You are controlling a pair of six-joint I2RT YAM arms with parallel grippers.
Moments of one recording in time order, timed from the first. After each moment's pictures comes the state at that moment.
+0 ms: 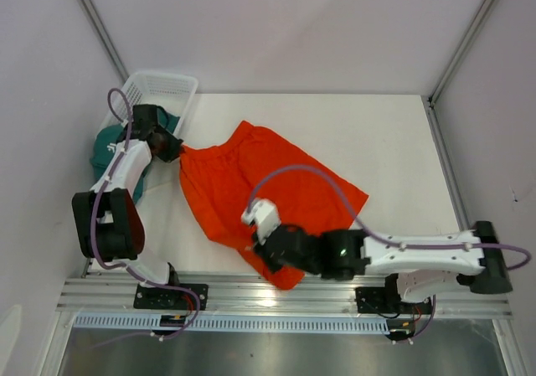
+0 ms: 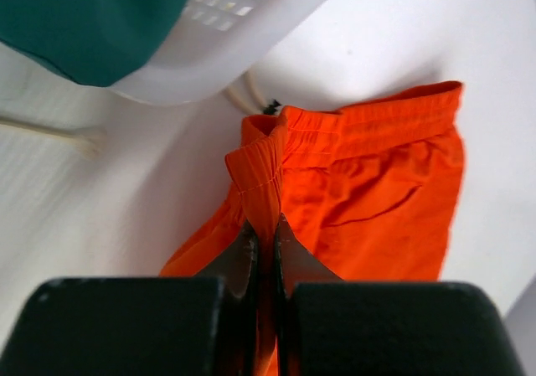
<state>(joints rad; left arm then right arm) 0.10 1.59 1.23 -0.55 0.06 -0.79 1.57 1.33 1.13 -0.45 0.39 0.45</state>
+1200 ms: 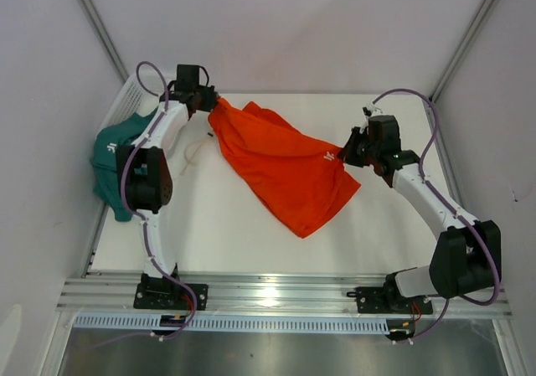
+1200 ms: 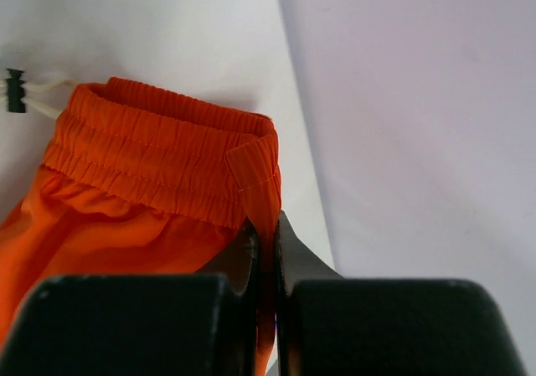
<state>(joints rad) -0.10 2.06 1.81 -0.46 -0.03 -1.41 0.26 1.39 1.07 -0.32 -0.16 0.43</state>
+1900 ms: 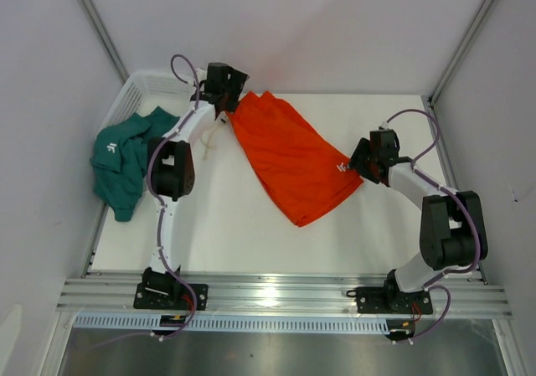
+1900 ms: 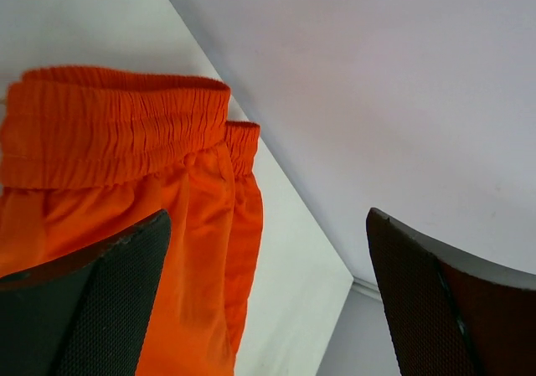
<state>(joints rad) -0.22 2.40 2.14 -0.26 -0.08 -1.33 0.15 1.58 0.95 -0.20 0.03 0.58</state>
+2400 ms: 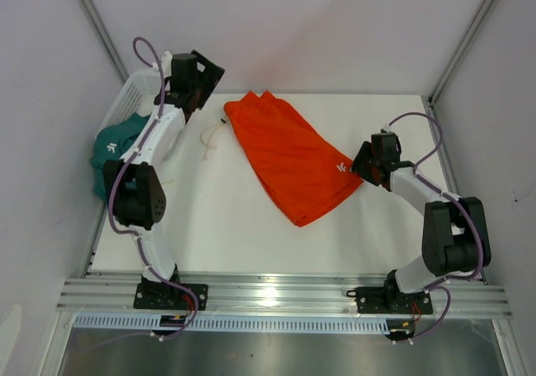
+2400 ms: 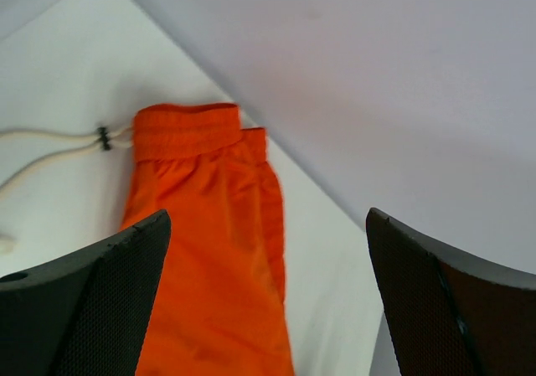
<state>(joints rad) -0.16 1.93 1.82 -0.31 -0.14 -1.03 0.15 1.52 0.90 -0.19 0.05 0.59</state>
